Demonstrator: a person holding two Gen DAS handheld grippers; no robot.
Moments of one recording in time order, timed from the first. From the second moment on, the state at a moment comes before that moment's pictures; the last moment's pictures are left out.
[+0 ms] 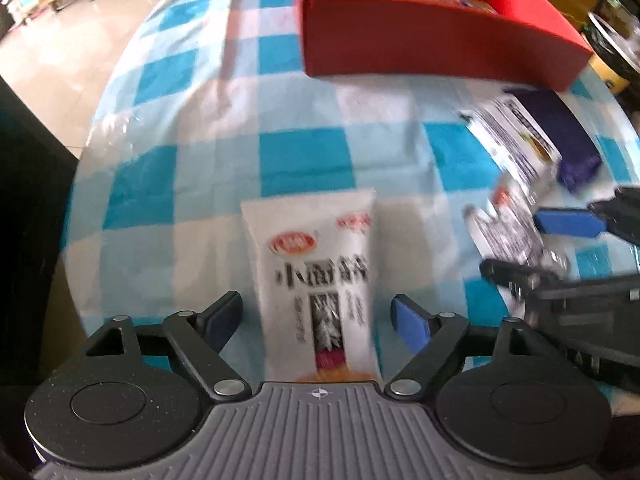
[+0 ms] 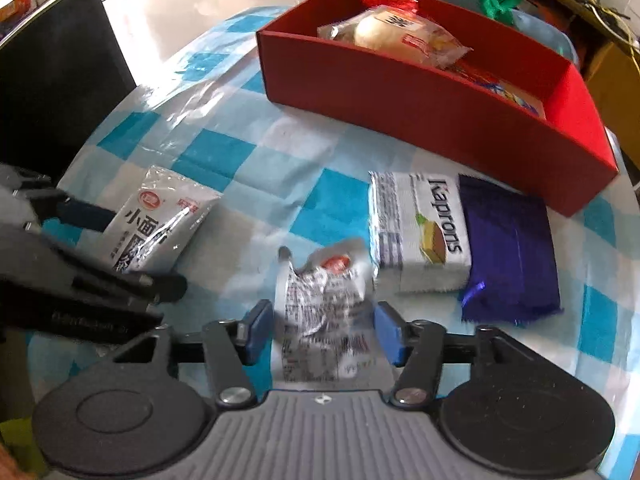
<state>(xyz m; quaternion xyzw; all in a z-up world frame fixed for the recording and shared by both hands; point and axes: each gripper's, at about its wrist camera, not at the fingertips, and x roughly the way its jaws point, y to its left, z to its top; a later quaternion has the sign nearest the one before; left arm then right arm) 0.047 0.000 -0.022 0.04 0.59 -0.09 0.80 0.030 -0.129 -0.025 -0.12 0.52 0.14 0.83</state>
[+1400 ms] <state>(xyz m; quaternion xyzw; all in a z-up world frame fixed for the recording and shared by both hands) 0.058 0.017 0.003 -0.03 0.59 -0.13 0.80 0.033 -0.131 -0.033 -0.14 0.53 0.19 0.82</state>
